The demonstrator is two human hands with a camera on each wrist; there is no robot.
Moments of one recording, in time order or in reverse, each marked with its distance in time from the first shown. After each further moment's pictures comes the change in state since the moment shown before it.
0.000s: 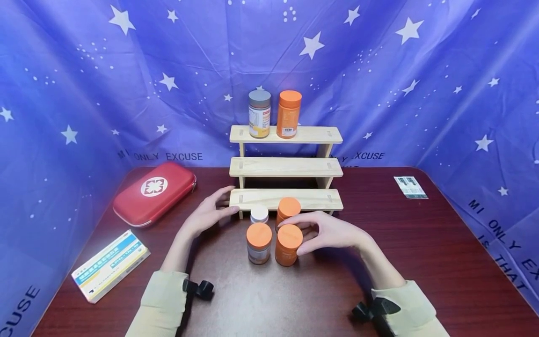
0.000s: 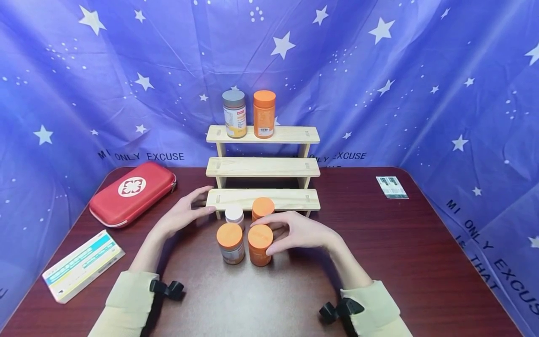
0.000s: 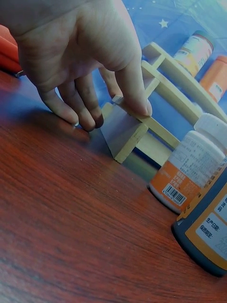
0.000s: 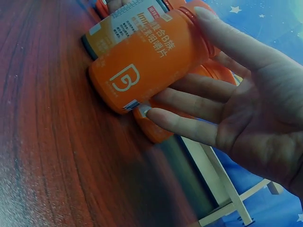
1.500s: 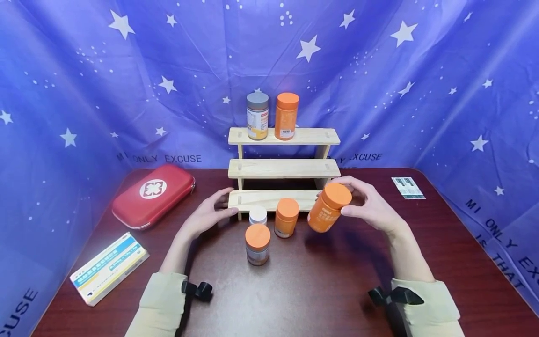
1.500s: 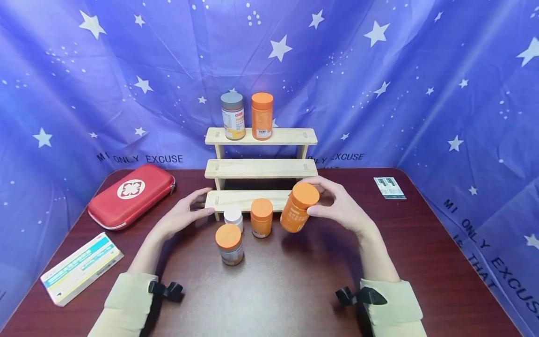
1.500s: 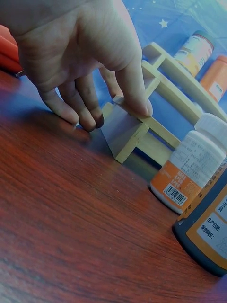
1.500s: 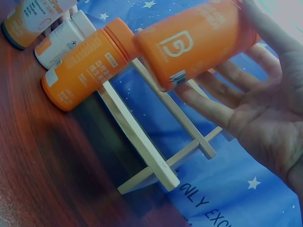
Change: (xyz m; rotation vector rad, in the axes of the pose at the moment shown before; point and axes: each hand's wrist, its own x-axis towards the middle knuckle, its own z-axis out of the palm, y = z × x) left_hand 0.002 0.000 0.000 0.017 -0.004 -0.016; right_hand -0.055 -0.011 -0.060 0.018 0.428 -0.292
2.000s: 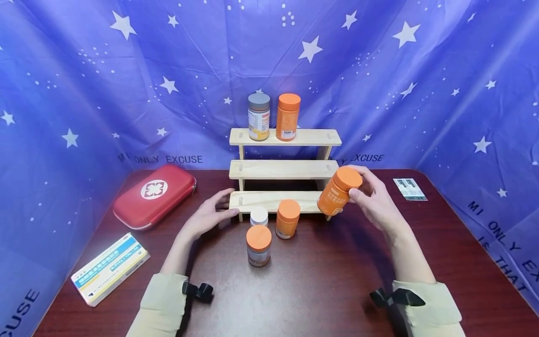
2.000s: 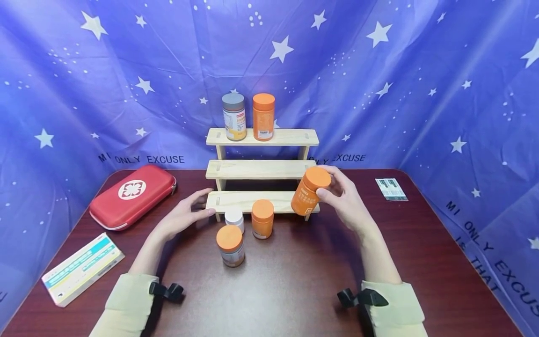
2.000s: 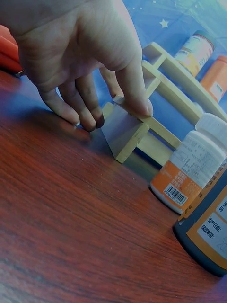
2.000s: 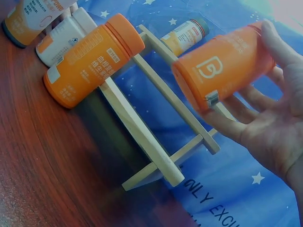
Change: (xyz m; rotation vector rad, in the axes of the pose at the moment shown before) left_hand -0.001 -0.003 0.000 0.007 0.003 0.008; right_hand 0.003 0.007 0.001 0.235 0.263 -0.015
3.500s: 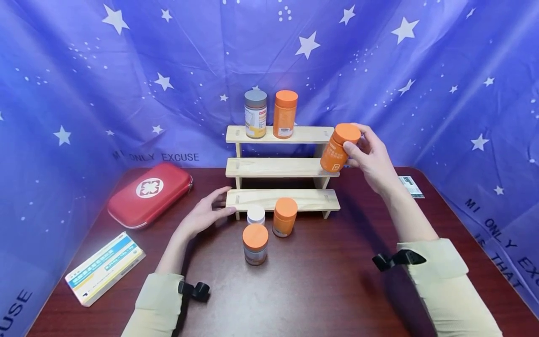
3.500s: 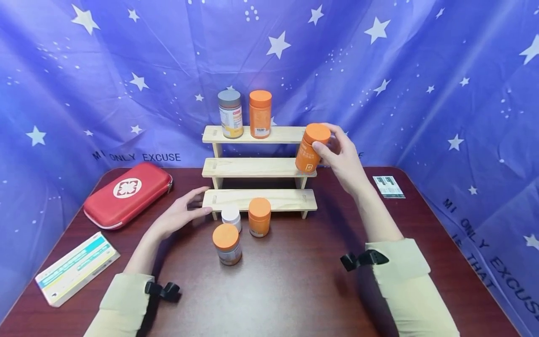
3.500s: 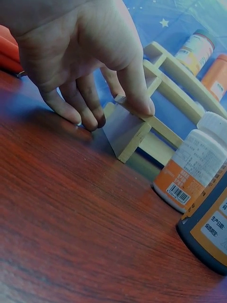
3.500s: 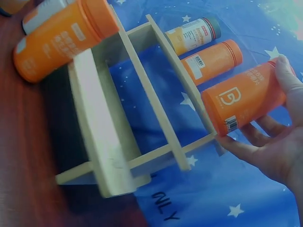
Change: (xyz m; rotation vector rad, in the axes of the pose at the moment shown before) left_hand -0.001 0.003 -0.002 0.000 -0.003 -0.013; right_hand 0.072 -0.033 -0.012 -0.182 0.192 0.083
